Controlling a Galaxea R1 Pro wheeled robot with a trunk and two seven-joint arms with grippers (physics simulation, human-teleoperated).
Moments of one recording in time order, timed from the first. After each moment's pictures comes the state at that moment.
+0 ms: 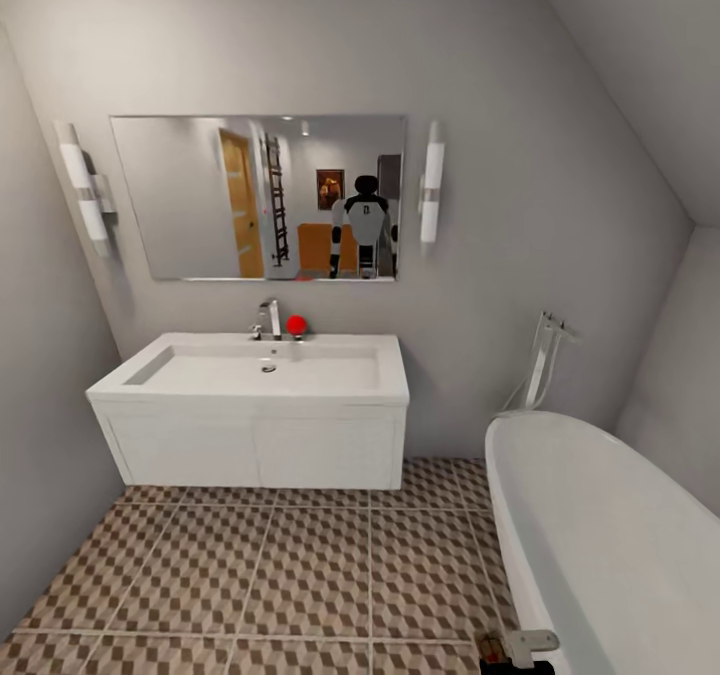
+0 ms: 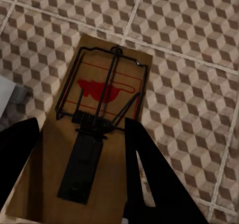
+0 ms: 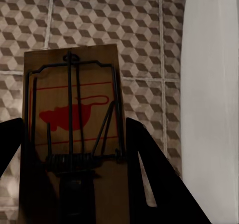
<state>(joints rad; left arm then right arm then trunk) -0.36 0.06 -0.19 0.05 0.48 -0.35 0.04 -0.51 -0.04 0.02 0.07 0.02 -0.27 -0.04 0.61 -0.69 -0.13</state>
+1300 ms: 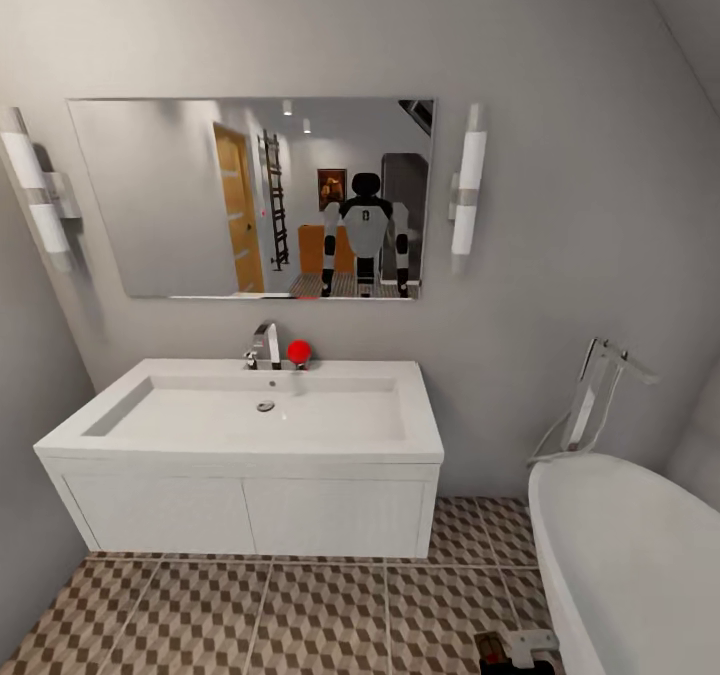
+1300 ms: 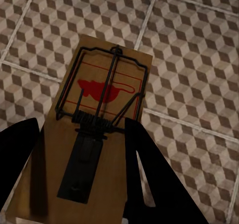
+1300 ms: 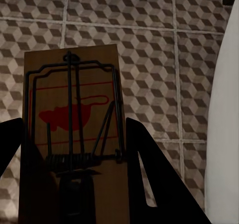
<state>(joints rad) -0.36 0.05 -0.19 0.05 0.48 -0.35 0.04 -0.51 -0.04 0.02 0.07 0.02 -0.27 -0.04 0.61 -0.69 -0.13</state>
